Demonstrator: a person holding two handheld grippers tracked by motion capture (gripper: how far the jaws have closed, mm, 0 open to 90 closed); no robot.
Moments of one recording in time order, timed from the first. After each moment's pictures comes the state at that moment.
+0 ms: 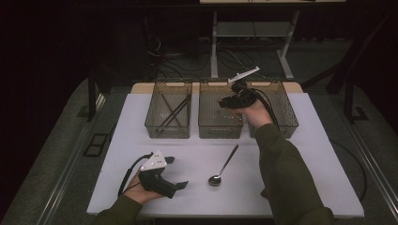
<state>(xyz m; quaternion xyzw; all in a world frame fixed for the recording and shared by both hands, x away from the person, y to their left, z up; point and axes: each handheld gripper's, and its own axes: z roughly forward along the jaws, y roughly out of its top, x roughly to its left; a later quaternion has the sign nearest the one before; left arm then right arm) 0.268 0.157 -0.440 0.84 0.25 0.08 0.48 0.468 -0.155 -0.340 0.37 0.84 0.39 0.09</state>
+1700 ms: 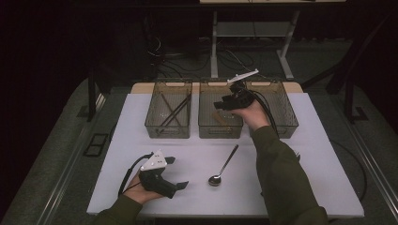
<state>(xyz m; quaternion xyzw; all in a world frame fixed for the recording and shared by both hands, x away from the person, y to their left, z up) 0.268 0.156 -0.440 0.84 0.25 0.08 0.48 0.469 -0.152 -0.351 0.38 0.82 0.42 0.09</state>
